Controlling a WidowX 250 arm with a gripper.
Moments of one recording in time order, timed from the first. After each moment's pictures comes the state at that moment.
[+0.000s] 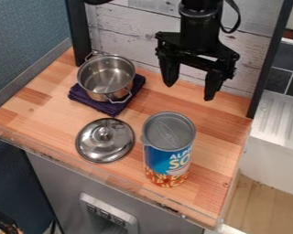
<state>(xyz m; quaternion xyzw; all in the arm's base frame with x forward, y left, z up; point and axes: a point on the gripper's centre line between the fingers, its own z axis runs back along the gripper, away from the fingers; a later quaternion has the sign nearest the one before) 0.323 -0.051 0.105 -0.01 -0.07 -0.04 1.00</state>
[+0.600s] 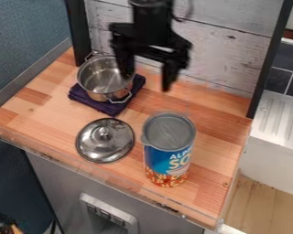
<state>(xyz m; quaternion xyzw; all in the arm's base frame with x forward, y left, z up) 0.286 0.012 0.130 0.02 -0.09 0.04 1.00</state>
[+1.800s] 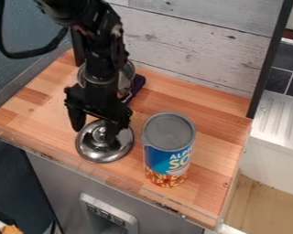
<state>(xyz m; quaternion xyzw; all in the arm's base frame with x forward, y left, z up) 0.261 0.075 0.013 0.08 0.01 0.07 0.99</state>
